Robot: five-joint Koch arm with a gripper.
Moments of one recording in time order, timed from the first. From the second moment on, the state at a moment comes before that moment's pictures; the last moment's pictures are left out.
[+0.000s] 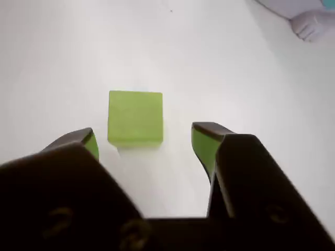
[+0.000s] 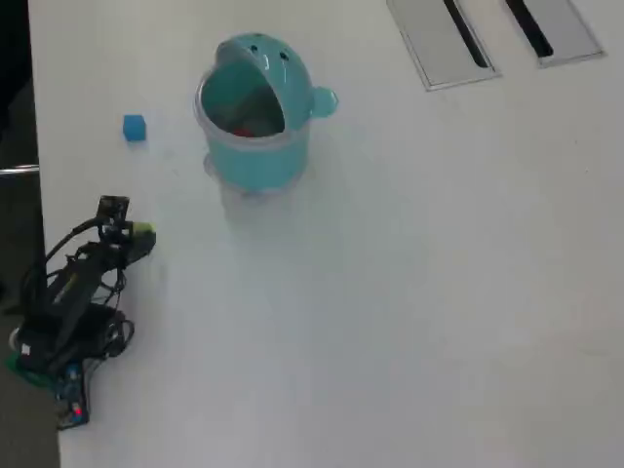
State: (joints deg) arm -59.7 130.7 148.2 30.3 -99.8
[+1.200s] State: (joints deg) arm -62.0 111.7 150.6 13.6 -99.8
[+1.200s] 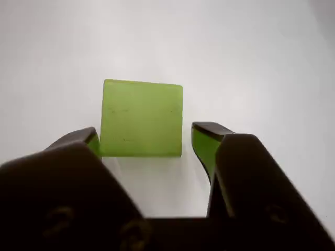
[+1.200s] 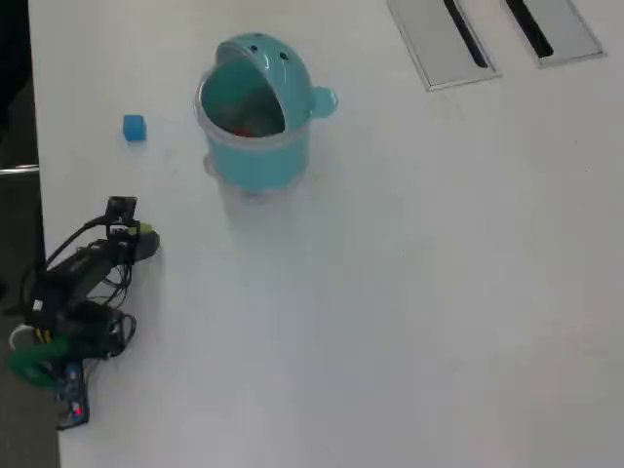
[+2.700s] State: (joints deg) arm -52.9 127.5 130.4 22.5 -97.5
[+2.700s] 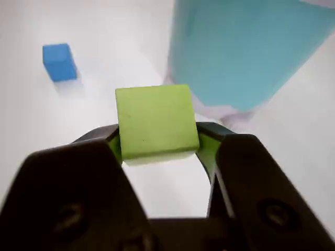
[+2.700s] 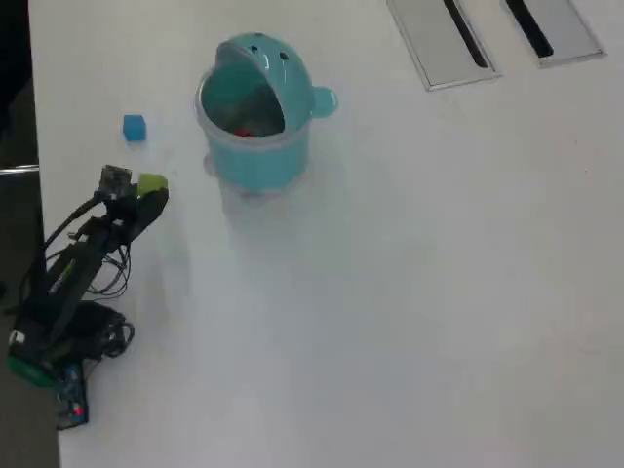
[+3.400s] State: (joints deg) arm -48.8 99.2 90.4 22.7 -95.2
